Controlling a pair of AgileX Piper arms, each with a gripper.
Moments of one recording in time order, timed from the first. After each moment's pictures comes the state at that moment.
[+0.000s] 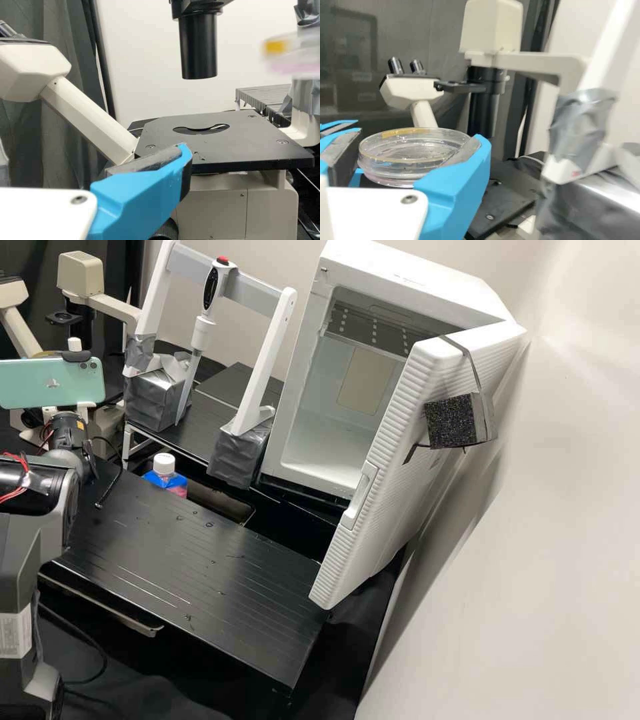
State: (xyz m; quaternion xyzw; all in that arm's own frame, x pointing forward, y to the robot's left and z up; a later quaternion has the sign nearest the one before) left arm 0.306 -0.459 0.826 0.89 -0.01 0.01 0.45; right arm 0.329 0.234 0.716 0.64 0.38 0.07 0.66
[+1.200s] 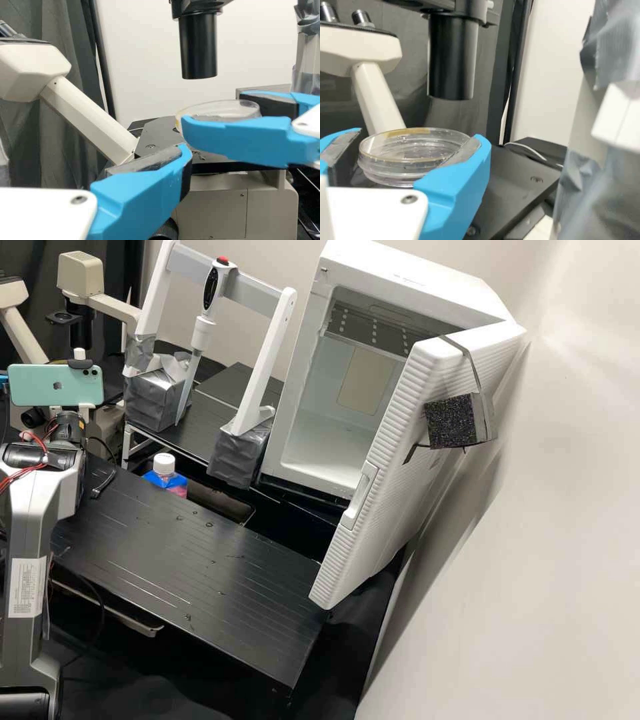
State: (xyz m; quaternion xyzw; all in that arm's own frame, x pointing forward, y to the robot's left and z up) left arm 0.306 -0.459 0.826 0.89 -0.01 0.01 0.45; right arm 0.412 0.238 0.622 0.65 0.34 0.08 0.67
